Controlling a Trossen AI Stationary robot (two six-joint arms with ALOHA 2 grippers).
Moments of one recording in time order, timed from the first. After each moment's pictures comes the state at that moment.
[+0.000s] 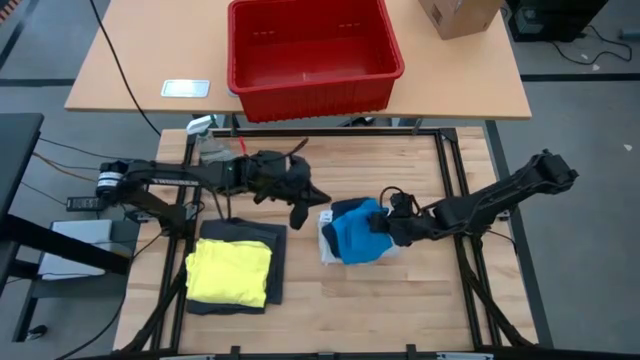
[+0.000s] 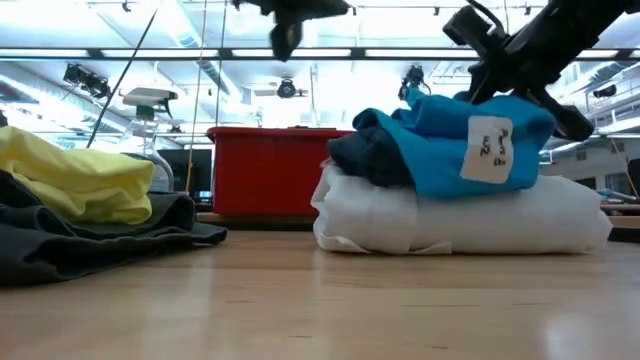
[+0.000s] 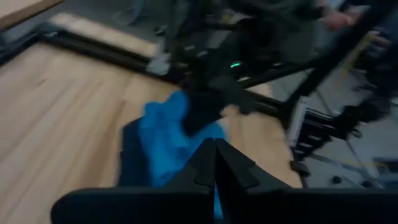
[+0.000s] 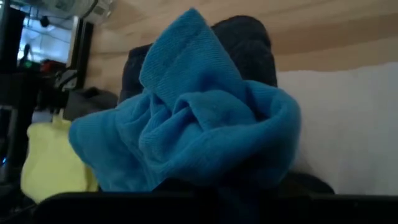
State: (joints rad) left arm 0.06 1.41 1.17 -0.10 0.13 -0.32; right arm 0.31 1.23 0.72 -0.40 0.53 1.70
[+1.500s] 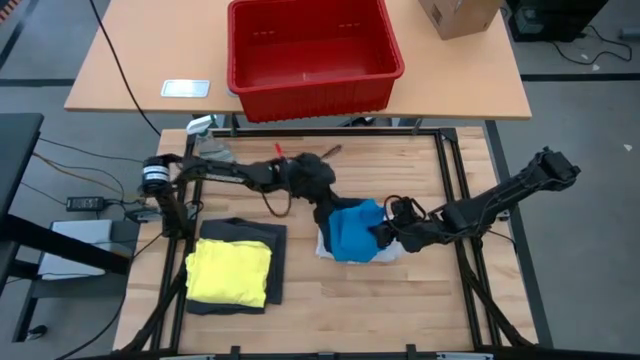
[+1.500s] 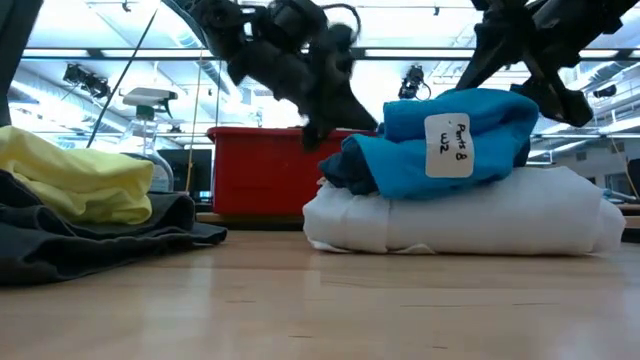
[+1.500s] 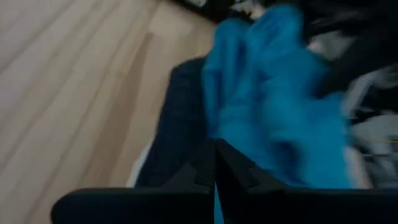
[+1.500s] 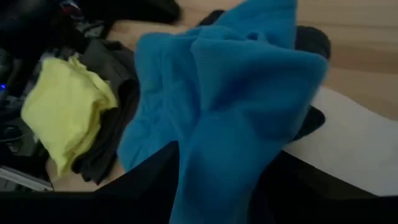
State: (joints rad) left arm 0.19 1.77 1.17 0.04 0.27 -0.29; right arm 0.39 1.18 0.72 -0.39 0.54 1.41
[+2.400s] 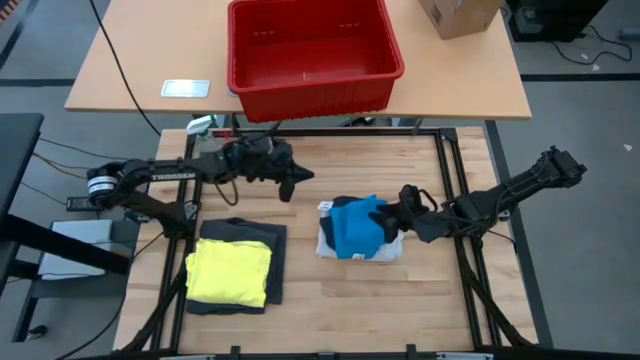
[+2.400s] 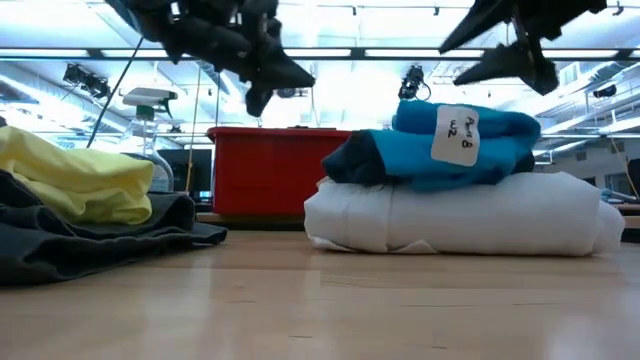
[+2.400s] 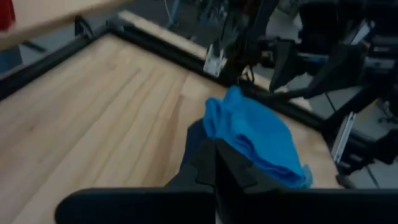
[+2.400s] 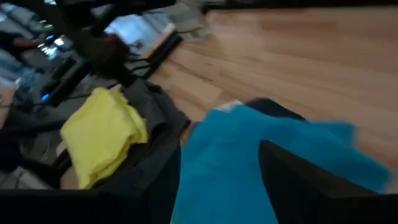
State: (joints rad) left arm 0.34 1.34 0.88 0.13 0.28 -0.31; right arm 0.39 1.05 0.72 -0.30 0.70 1.10
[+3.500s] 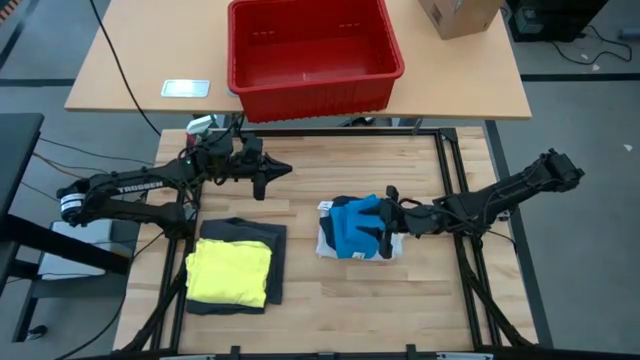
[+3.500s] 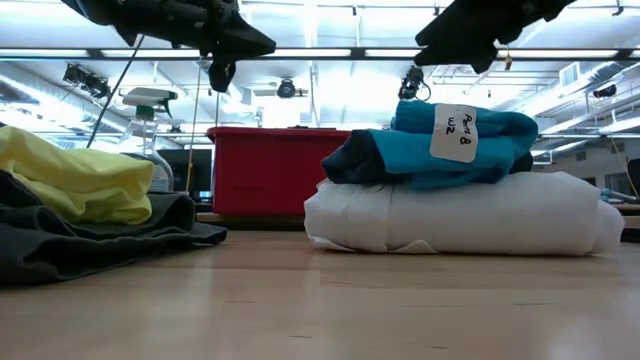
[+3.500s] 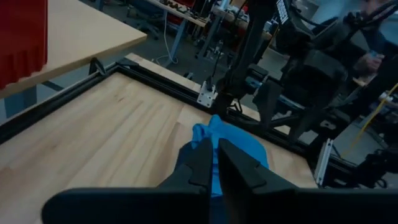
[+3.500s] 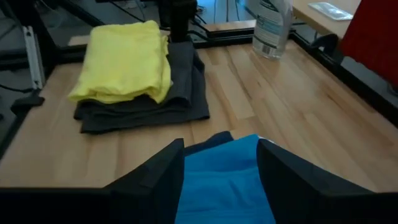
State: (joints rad) left arm 0.37 1.02 0.74 0.12 0.26 -0.35; right arm 0.31 1.14 0.72 -0.04 0.46 0.26
